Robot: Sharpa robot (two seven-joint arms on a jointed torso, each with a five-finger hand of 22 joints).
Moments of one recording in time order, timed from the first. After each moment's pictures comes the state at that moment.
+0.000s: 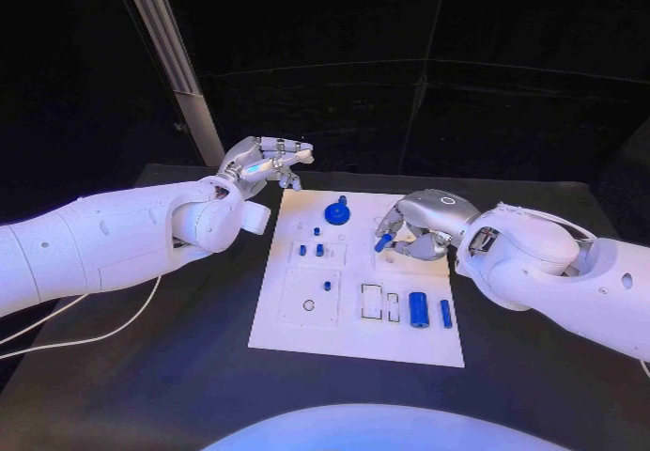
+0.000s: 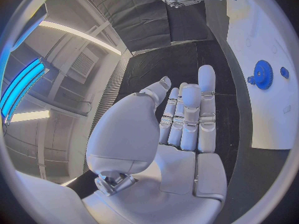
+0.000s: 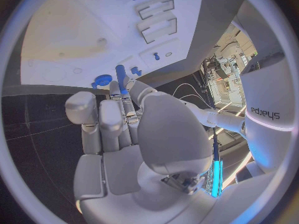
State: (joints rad) left arm 1.28 -0.79 -0.17 1.36 0.04 -0.22 0.48; left_hand 1.35 -0.08 0.33 0.04 0.05 1.01 0.18 0.14 0.07 1.07 0.11 0.27 0.09 1.24 0.03 1.08 0.61 0.16 1.20 0.12 0.64 0.70; right arm 1.13 -0.86 0.02 1.73 -1.72 -0.22 -0.15; right_hand 1.41 -0.05 0.40 -0.03 0.06 1.10 0.14 0.08 0.08 1.23 0.07 0.10 0.07 1.47 -0.01 1.21 0.92 0.13 1.32 0.09 1.20 0.95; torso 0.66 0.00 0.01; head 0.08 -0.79
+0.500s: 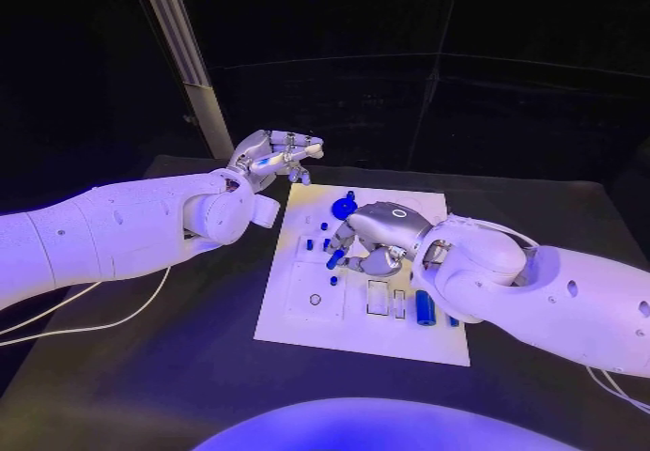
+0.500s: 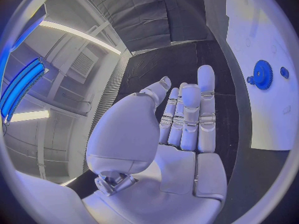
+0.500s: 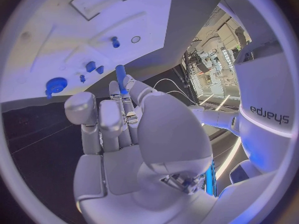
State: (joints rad) left arm 1.28 -0.78 -0.17 1.36 0.04 -0.22 0.48; left_hand 1.35 -0.08 0.33 0.04 0.05 1.01 0.18 0.14 0.07 1.07 0.11 0.27 0.09 1.24 0.03 1.08 0.61 0.17 1.20 0.12 0.64 0.70; right arm 1.11 -0.68 0.00 1.72 -1.68 -0.23 -0.11; right_hand 1.41 -0.05 0.41 -0.02 0.06 1.10 0.14 0.08 0.07 1.23 0.07 0.09 0.07 1.47 -0.01 1.21 0.92 0.13 1.32 0.09 1.20 0.95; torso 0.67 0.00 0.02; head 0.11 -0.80
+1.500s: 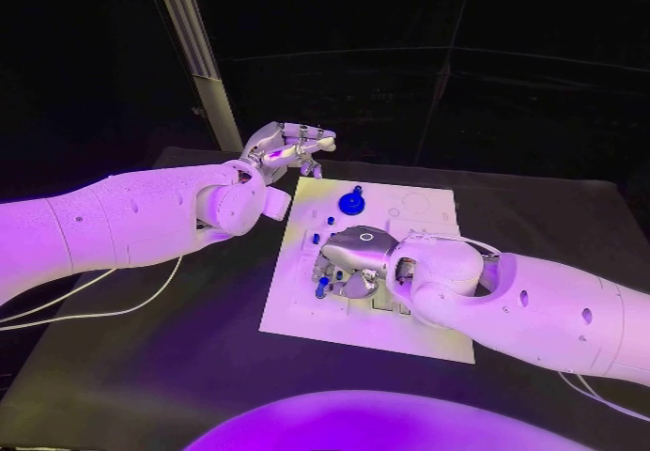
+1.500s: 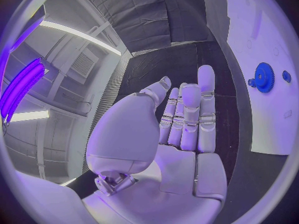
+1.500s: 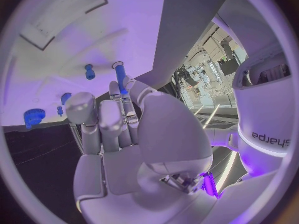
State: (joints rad) left arm 1.28 -0.77 -0.17 1.35 0.04 -0.22 0.48; left_hand 1.35 -0.08 0.33 0.04 0.05 1.01 0.18 0.14 0.07 1.06 0.11 0.27 0.09 1.24 0.03 1.08 0.61 0.17 1.20 0.12 0.64 0.70; right arm 1.08 -0.55 -0.05 1.63 -1.76 -0.09 -0.06; right_hand 1.41 -0.05 0.41 -0.03 0.06 1.10 0.15 0.07 0.07 1.23 0.07 0.09 0.06 1.47 -0.01 1.21 0.92 0.13 1.32 0.09 1.20 0.94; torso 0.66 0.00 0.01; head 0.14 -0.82
